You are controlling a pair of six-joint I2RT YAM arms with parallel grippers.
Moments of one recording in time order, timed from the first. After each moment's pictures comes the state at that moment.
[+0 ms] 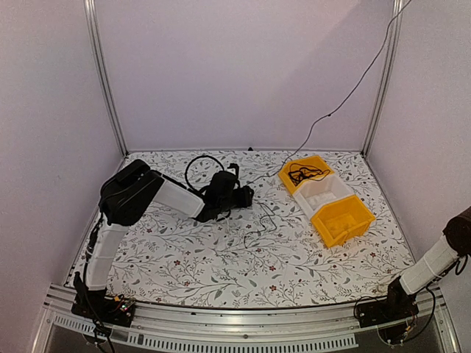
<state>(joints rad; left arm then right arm) -0.76 2.37 1.41 0.49 -0.20 -0.55 0.31 1.52 2.72 -0.18 -0.18 -0.63</state>
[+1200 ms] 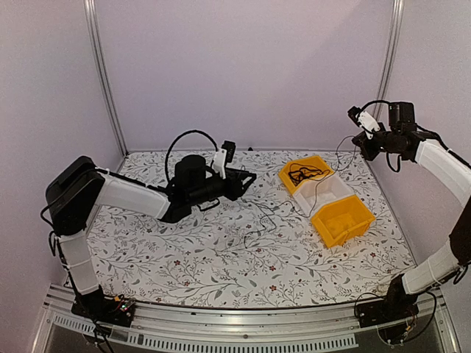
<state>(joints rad) -0.79 1.89 1.02 0.75 0.15 -0.34 0.06 1.40 1.27 -0.39 -0.26 -0.61</state>
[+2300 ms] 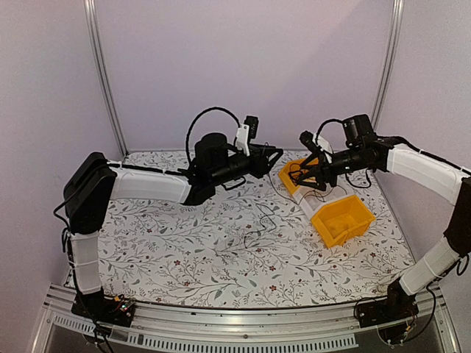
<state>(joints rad) -0.86 2.02 1.38 0.68 0.17 -0.35 0.36 1.50 1.23 -0.48 -0.69 -0.57</state>
